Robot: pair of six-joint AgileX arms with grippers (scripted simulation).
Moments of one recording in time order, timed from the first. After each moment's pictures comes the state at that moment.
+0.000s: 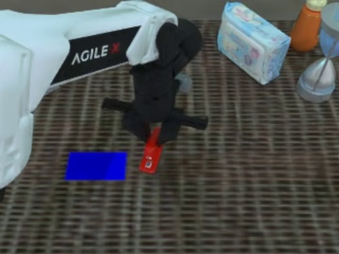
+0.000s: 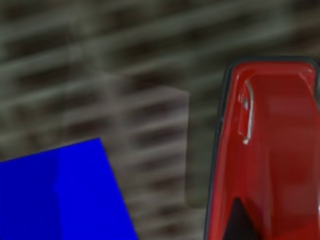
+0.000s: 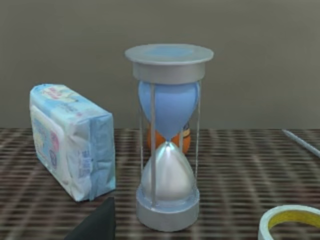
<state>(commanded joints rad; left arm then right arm) -0.63 2.20 1.75 -1.13 0.00 -0.33 0.00 0.00 0.00 0.00 0.00 0.00</state>
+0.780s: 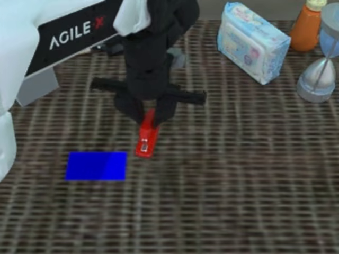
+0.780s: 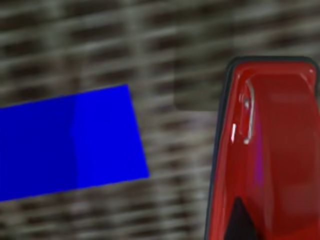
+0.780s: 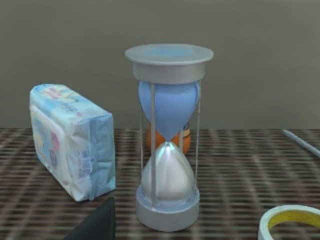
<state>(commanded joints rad) -0.61 2.15 1.88 -1.31 0.00 -0.40 0.00 0.00 0.00 0.00 0.00 0.00</state>
